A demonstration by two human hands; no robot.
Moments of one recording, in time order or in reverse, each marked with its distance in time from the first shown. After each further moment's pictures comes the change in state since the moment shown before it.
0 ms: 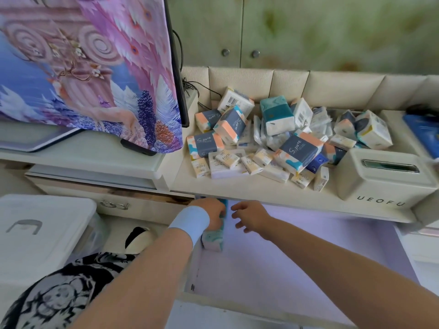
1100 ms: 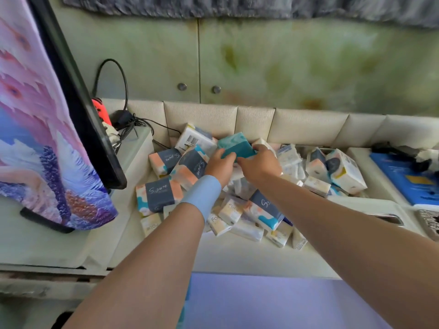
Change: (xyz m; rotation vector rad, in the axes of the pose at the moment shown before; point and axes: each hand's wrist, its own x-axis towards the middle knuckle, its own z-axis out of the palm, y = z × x) left_hand 0.157 0.063 -0.188 -1.330 0.511 0.061; right_hand 0.115 -0.146 -0.179 -0.296 0.792 -0.266
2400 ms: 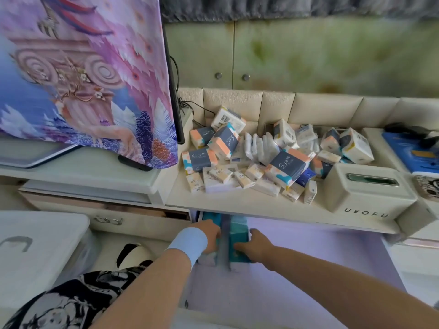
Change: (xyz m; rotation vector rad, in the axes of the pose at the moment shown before) left_hand -0.204 -0.153 -0.072 1.328 -0.579 -0.147; right_hand -0.265 0.095 0.050 0.109 -0.763 0.267
